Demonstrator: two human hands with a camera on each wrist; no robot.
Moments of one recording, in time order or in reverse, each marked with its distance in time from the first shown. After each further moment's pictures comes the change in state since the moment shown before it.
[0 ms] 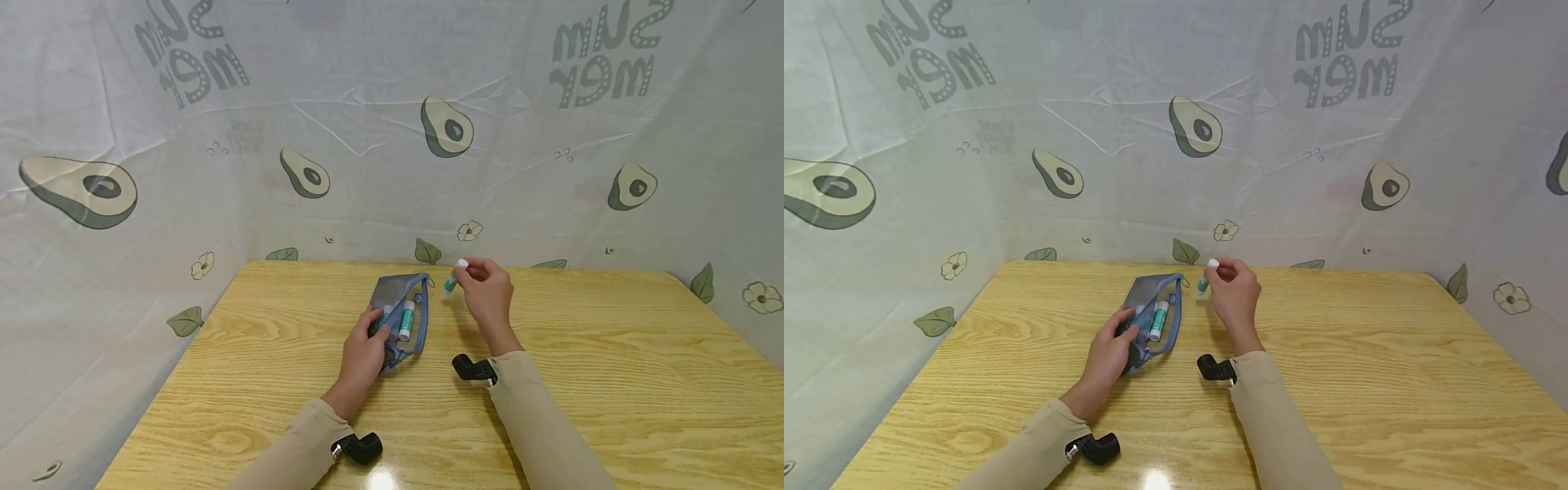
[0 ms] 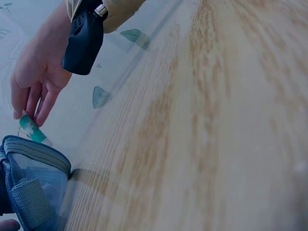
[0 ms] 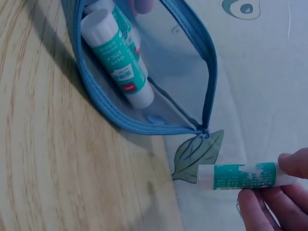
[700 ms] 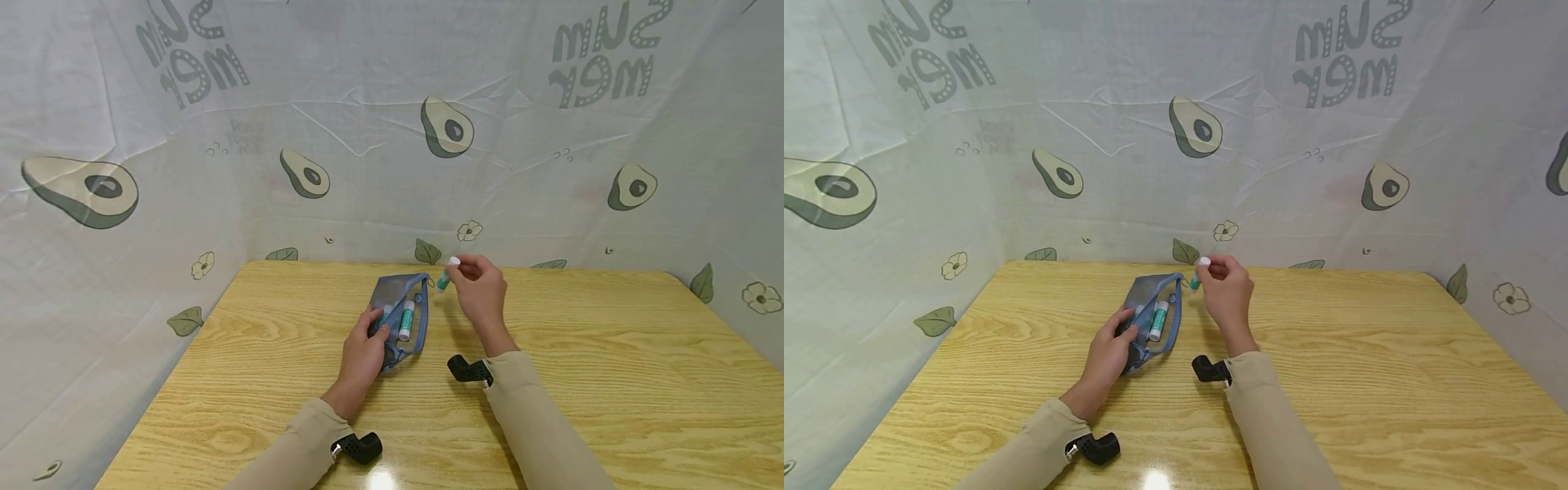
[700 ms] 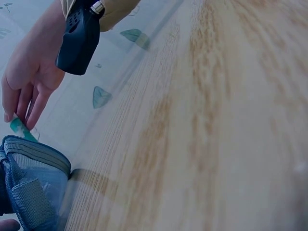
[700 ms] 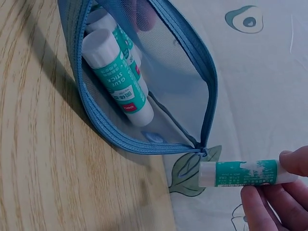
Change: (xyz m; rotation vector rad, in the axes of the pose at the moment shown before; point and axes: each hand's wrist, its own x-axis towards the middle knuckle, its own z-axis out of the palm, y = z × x) left_hand -0.002 0.002 -0.001 0.002 0.003 0.007; right_hand -0.008 -0.012 0.007 -0.018 -0.020 -0.058
